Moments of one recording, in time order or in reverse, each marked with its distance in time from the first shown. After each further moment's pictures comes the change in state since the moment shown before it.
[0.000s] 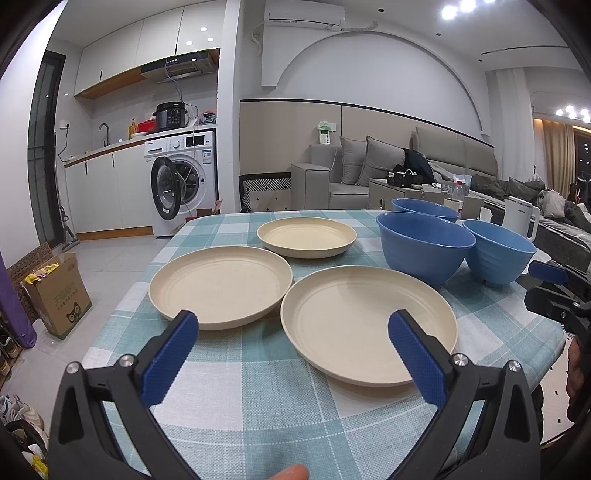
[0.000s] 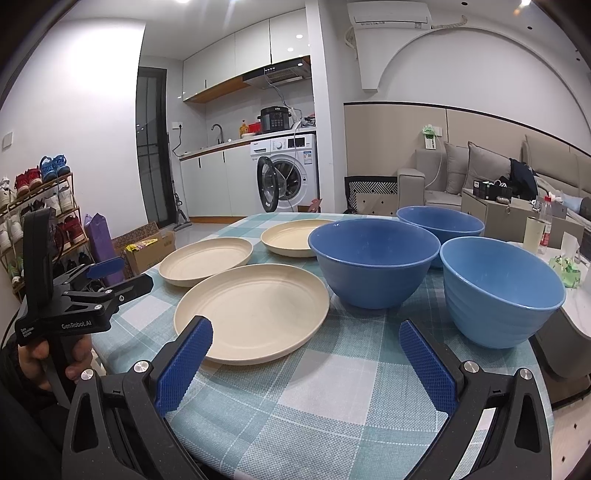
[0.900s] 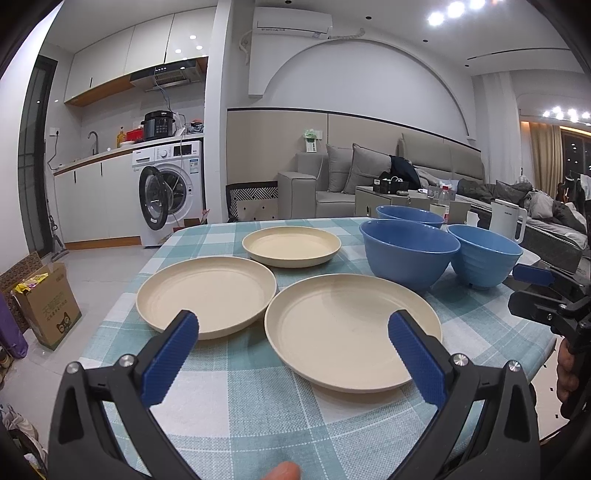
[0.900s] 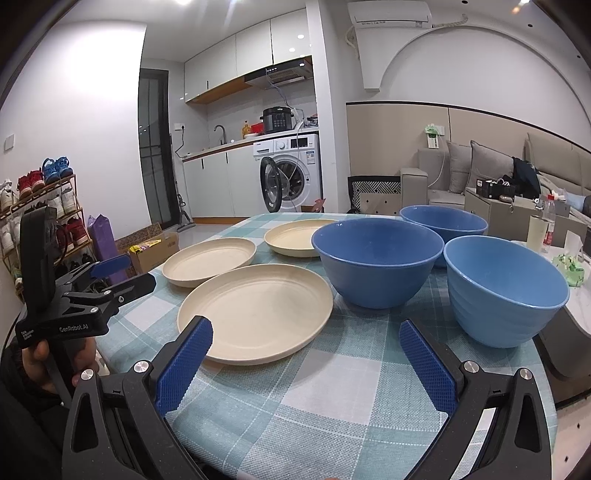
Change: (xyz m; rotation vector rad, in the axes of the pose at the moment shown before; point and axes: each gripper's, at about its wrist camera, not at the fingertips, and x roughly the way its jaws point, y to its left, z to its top) left arm -0.003 -0.007 0.003 0.024 -0.035 -0.045; right arm 0.004 -0.003 0.000 0.003 0.006 0.019
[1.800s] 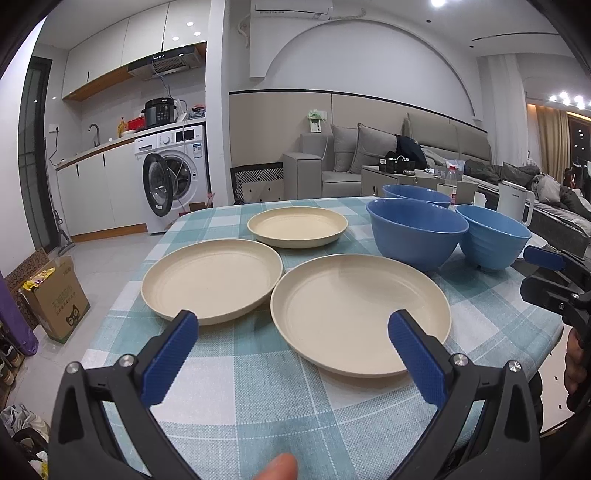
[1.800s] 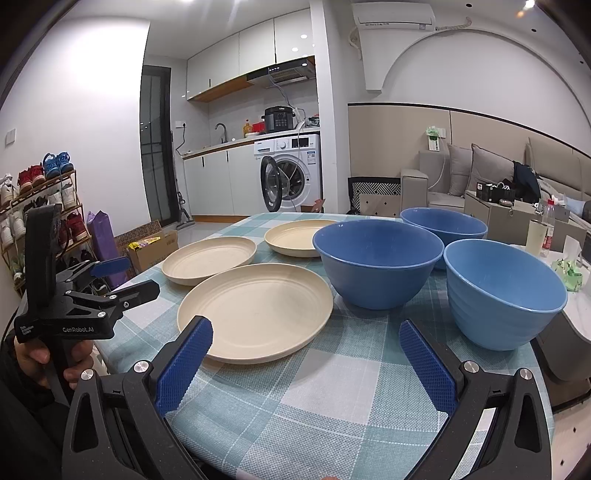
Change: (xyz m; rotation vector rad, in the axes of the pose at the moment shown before) left arm 0.007 -0.002 -0.002 0.018 0.081 0.031; right arm 0.002 0.002 -0.002 -0.012 -0.002 -0.005
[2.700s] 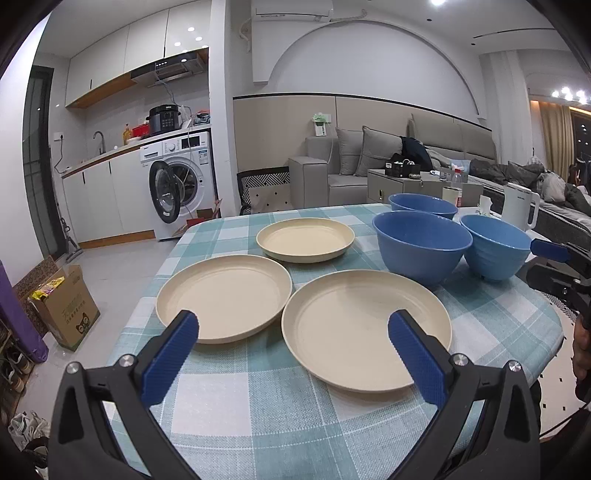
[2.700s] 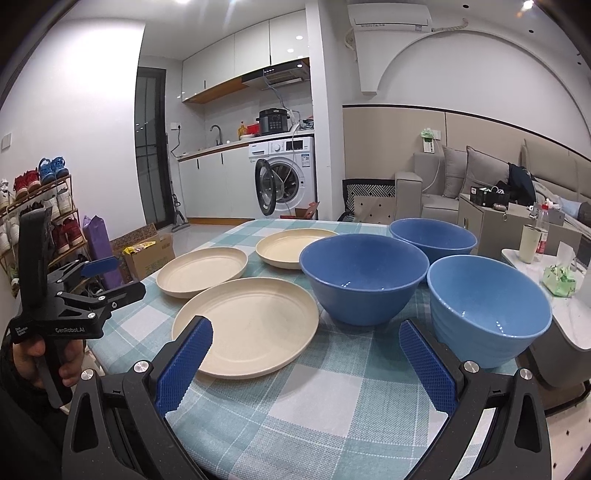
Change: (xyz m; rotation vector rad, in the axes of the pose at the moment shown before) left arm -0.009 0.001 0.024 0.015 -0.004 0.033; right arm -0.007 -0.016 0.021 0.005 -0.001 -0.023
